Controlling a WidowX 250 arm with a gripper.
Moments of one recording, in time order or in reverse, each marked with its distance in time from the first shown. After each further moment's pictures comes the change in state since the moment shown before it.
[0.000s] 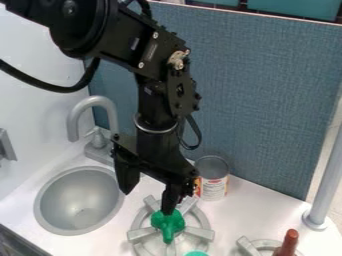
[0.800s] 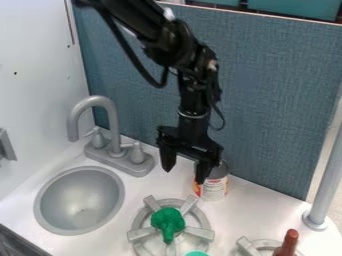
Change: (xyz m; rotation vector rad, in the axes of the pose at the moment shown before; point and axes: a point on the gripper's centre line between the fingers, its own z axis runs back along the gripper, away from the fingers) arm 0.115 0.010 -0.075 -0.046 0.100 0.017
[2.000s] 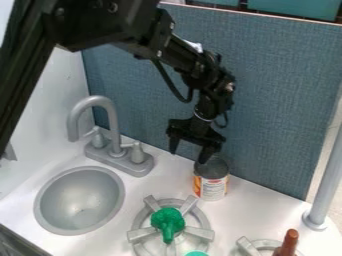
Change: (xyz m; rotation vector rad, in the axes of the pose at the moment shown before) arm 0.086 0.021 -0.037 0.238 -0.185 0.258
